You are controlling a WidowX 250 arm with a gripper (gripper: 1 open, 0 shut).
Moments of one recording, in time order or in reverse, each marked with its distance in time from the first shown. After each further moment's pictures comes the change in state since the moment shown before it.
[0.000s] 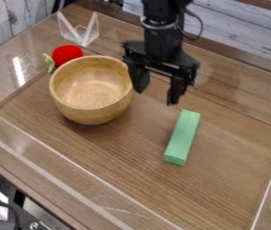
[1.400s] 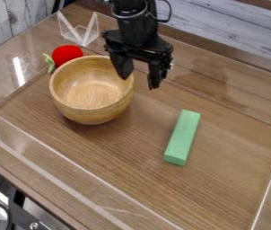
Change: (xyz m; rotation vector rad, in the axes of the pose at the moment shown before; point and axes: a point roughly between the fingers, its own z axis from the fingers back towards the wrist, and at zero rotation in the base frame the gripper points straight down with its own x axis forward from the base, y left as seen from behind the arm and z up) arm 0.011 0.031 -0.005 -0.053 -0.080 0.012
